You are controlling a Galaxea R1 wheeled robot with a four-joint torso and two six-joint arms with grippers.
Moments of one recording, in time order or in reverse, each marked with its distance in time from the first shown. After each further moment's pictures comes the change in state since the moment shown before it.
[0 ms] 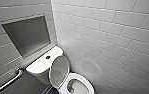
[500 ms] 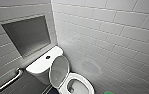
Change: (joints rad) left arm 0.005 0.001 0.000 -0.001 -0.002 0.000; right arm 0.243 0.010 0.019 -0.003 -0.154 0.064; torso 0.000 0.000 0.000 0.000
